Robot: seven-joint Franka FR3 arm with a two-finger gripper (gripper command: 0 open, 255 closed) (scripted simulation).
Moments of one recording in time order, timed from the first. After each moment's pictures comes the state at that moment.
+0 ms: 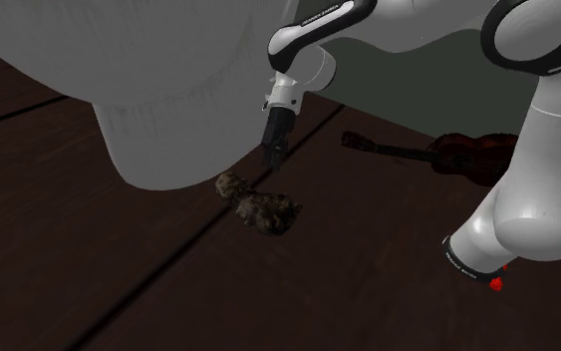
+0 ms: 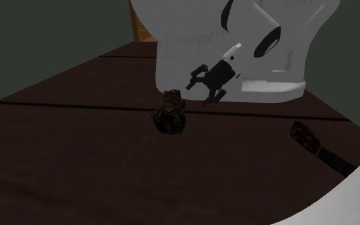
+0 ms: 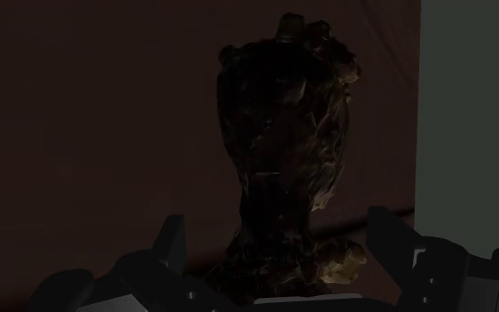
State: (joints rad) arm 0.17 0.32 0.00 -1.92 0.78 1.72 -0.63
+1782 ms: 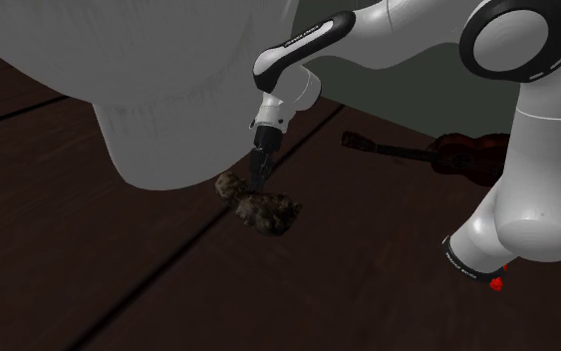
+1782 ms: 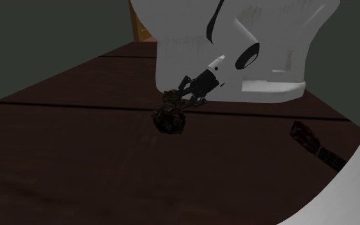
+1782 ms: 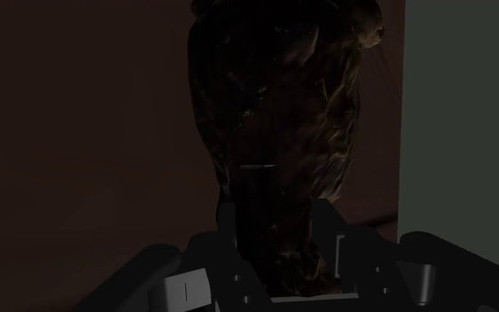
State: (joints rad) arm 0.21 0.41 0.05 -1.90 0.86 1.77 -0.67
